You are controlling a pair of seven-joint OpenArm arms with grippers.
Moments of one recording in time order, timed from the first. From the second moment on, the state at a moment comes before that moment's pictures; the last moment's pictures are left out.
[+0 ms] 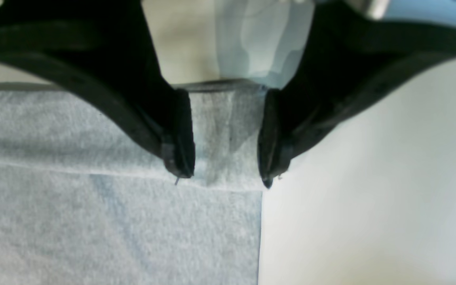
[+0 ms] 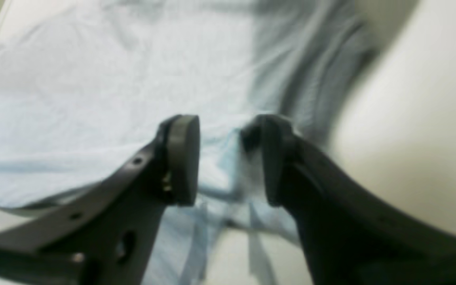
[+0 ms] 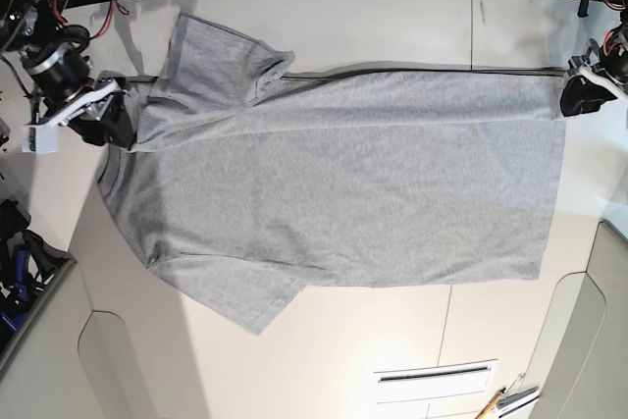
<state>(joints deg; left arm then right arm) 23.2 -28.4 -35.9 83.3 -47.2 -30.0 41.0 -19.8 6.4 32.4 110.2 38.6 26.5 -53.8</state>
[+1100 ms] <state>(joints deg) 23.2 -28.5 -35.9 83.3 -49.3 -30.1 41.8 -23.2 2.5 19.5 102.7 49.2 29.7 -55.4</state>
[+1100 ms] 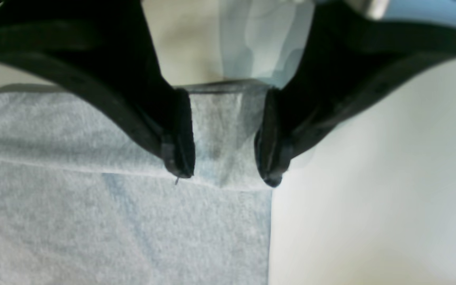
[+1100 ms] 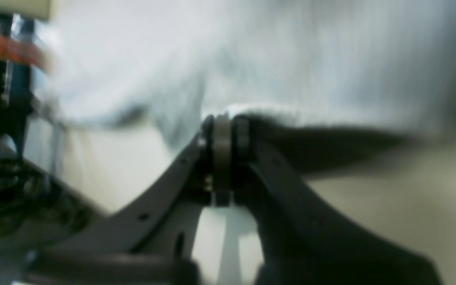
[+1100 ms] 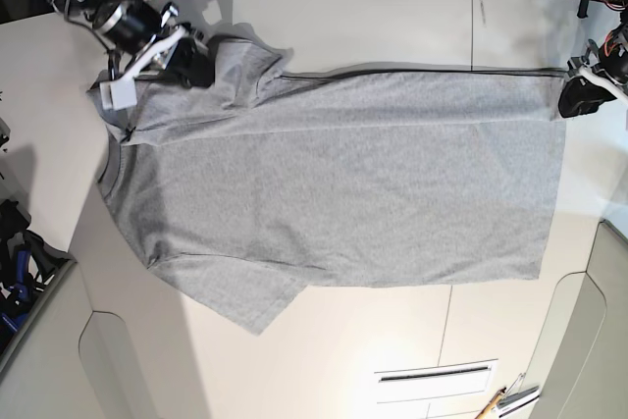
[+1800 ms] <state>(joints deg) 23.2 -28.5 -35.9 83.3 -49.6 -30.1 41.8 0.3 2.6 4.0 87.9 28.6 29.5 -43.3</state>
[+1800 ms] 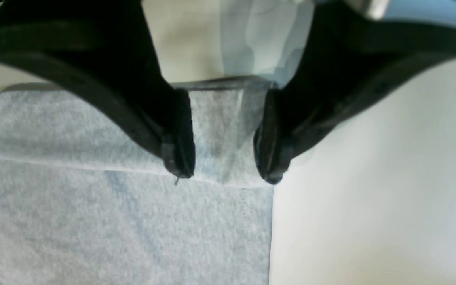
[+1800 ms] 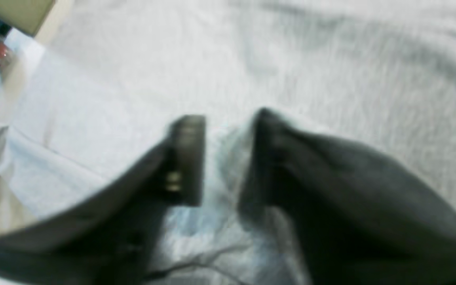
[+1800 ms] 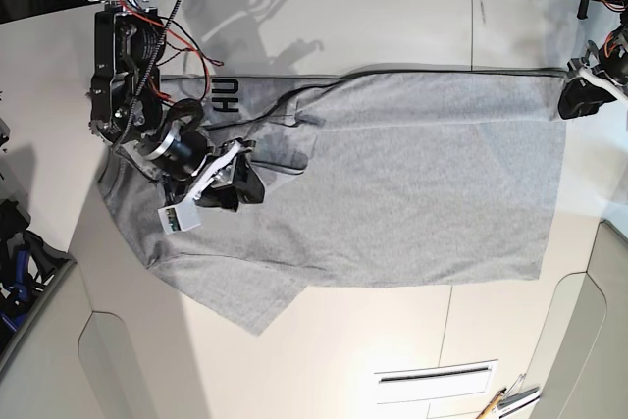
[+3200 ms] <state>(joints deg) 33.4 -28.5 -31.1 89.6 -43.7 -29.0 49.0 -21.5 14.2 16.8 100.0 26.1 29.9 -54.4</state>
